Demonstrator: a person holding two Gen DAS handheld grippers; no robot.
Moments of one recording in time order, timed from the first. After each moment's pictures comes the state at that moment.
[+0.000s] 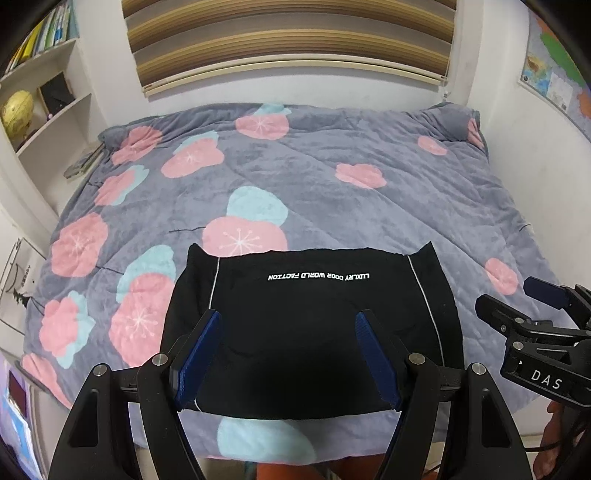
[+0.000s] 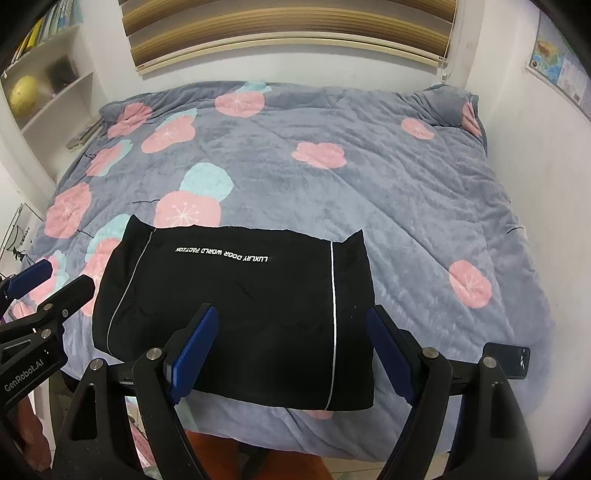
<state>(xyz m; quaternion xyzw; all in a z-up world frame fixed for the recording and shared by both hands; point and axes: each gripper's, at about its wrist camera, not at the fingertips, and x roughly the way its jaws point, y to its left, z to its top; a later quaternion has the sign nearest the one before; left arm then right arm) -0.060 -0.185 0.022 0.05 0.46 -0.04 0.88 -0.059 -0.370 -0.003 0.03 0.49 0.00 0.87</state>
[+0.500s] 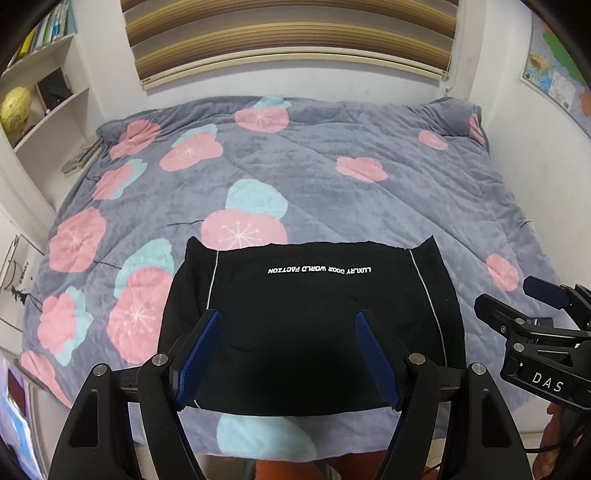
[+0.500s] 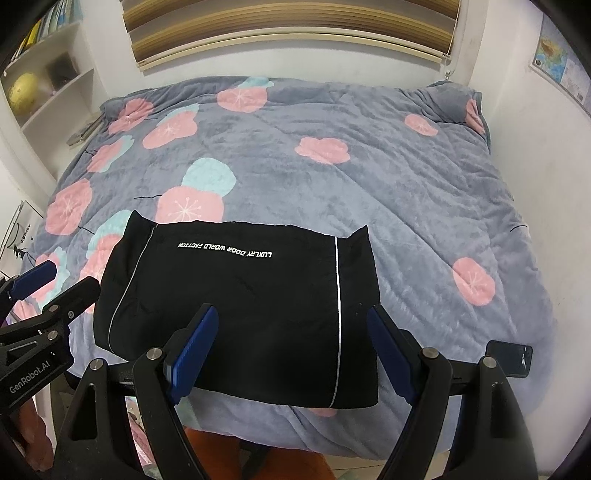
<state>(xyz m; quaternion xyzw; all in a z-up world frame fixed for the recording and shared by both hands) -0.057 -0.184 0.016 0.05 0.47 -0.04 0.88 -0.058 -0.367 -0.007 0.03 0.50 0.00 0.87</state>
